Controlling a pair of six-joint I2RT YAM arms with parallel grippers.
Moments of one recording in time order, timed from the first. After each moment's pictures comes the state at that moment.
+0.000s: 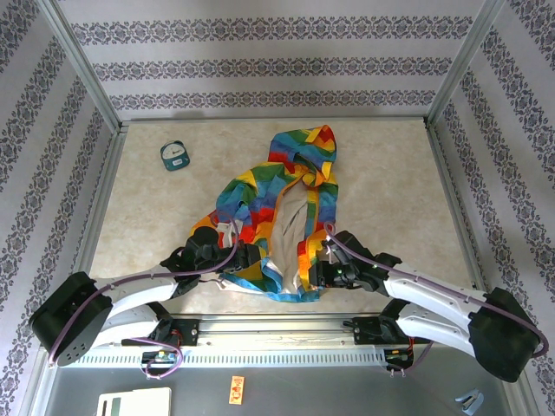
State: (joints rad) left arm -0.68 1.15 0.27 0.47 0.48 -1.10; right arm 0.74 1.00 0.37 -0.37 -0.29 0.75
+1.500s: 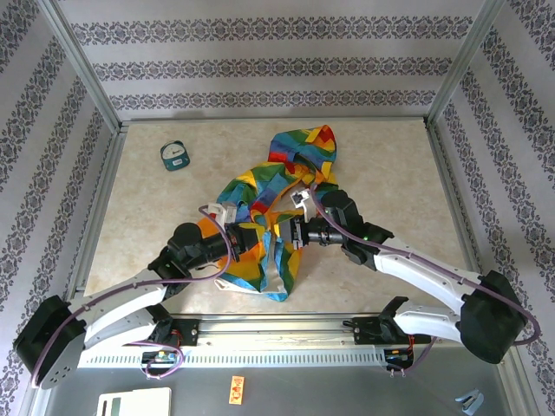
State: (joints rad) left arm -0.67 0.98 0.33 0.58 0.38 -0.60; right arm 0.72 1.16 0.69 0.02 -0.49 0.51
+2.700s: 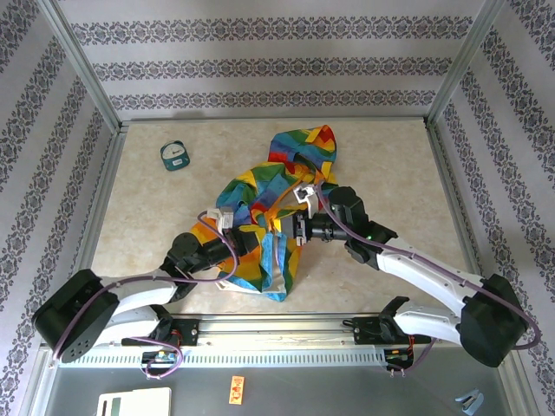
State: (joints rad) left arm -0.66 1.17 0.19 1.07 0.42 -0.65; right arm 0.68 1.13 0.68 0.09 -0.57 0.49
